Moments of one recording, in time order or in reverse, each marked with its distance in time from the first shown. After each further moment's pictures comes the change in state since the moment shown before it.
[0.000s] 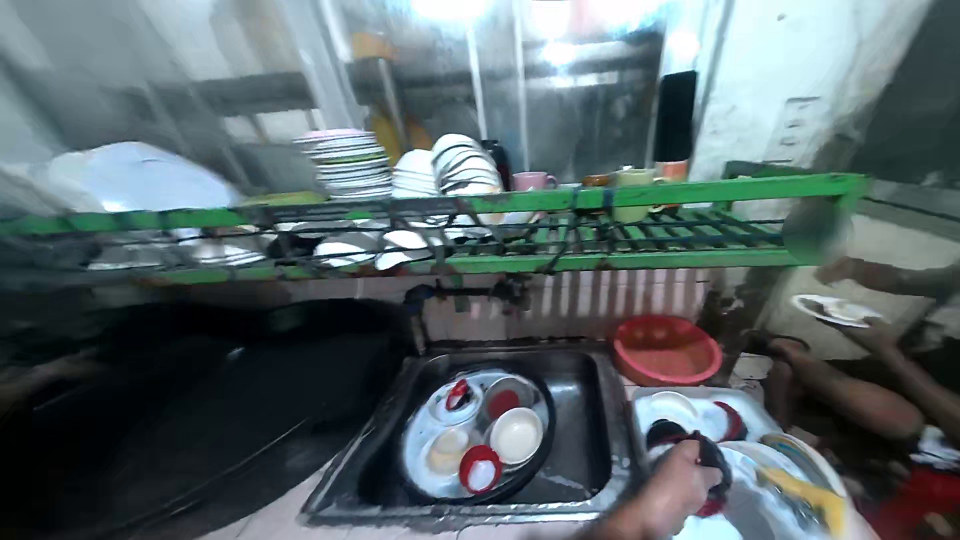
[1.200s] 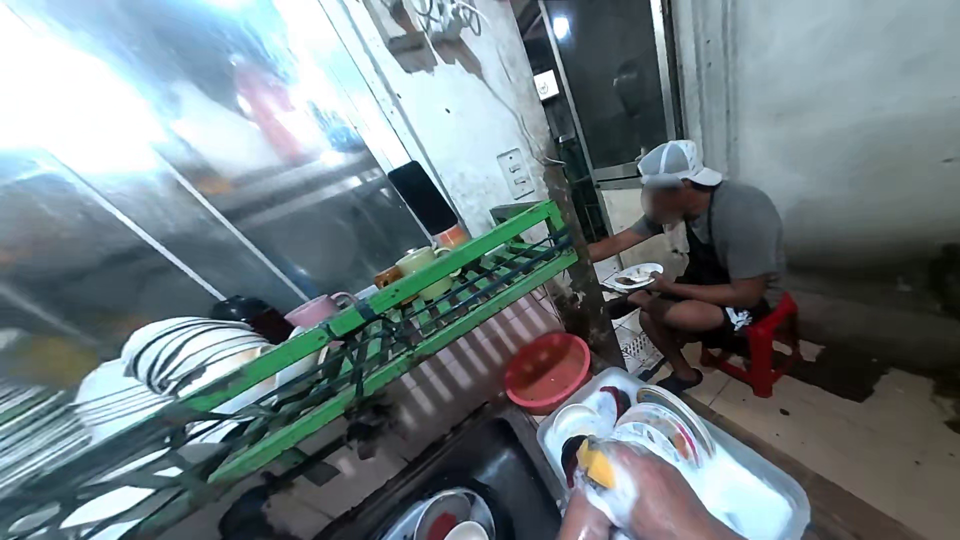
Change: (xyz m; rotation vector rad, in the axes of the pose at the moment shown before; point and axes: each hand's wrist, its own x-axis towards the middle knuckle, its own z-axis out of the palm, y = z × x) left_hand -0.042 0.012 -0.002 0.037 -0.009 -0.063; right_hand 0.010 -0.078 0.028 0.032 -0.062 0.074
